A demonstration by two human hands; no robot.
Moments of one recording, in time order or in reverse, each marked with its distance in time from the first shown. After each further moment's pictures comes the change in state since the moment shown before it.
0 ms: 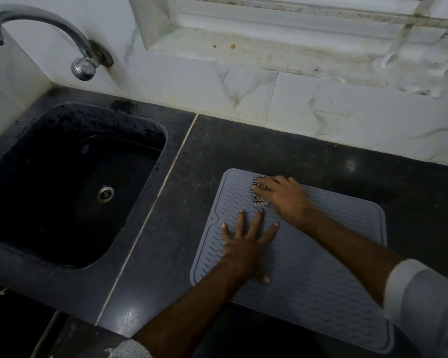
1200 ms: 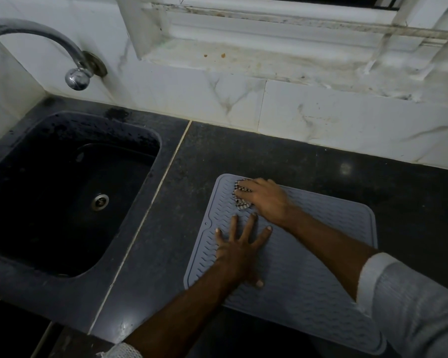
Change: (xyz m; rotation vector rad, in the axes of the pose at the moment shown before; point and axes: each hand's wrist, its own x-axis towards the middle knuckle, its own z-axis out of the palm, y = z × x) left_hand 0.000 0.002 -0.004 0.046 -0.034 -0.012; right_hand 0.016 -0.013 -0.012 0.076 -0.024 -0.040
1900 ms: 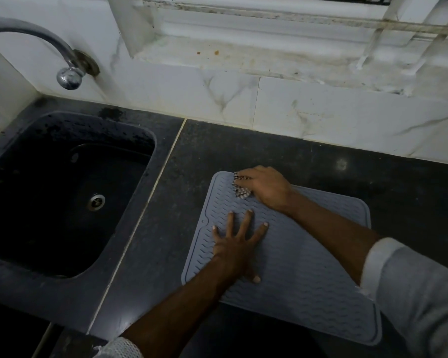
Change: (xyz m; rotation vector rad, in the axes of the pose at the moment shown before) left_hand 0.002 0.000 0.000 0.016 0.011 0.009; right_hand 0.003 0.017 -0.019 0.056 0.063 -0.019
